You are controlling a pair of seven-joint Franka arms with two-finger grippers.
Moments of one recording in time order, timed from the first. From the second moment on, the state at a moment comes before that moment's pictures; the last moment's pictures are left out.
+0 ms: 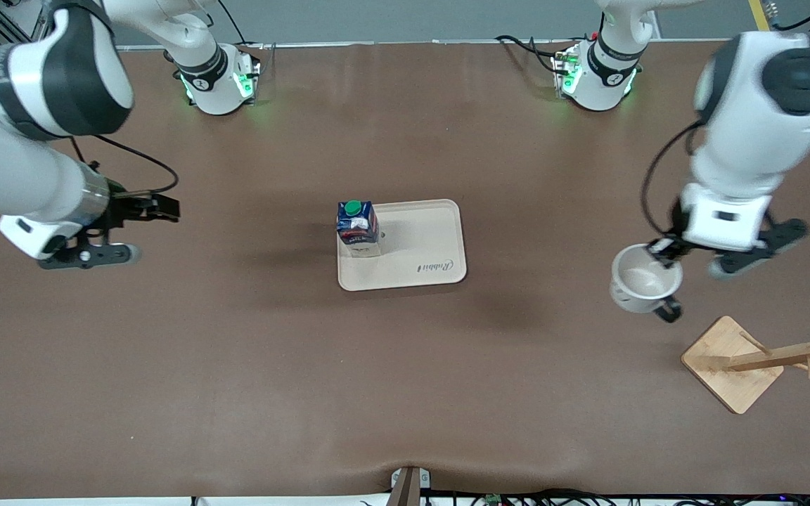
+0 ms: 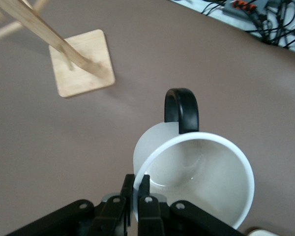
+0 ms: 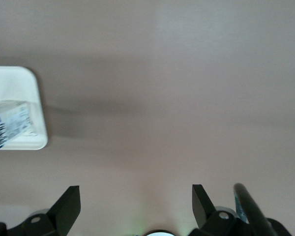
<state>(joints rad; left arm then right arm) 0.18 0.08 -0.33 -1.73 0.18 1.95 -0.61 0.32 0.21 -0.14 -1.56 0.07 1.51 0.05</state>
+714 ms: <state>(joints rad) 0.53 0.03 -0.33 -1.74 -0.02 1.93 0.12 0.59 0.34 -0.13 -1.57 0.31 1.80 0.26</state>
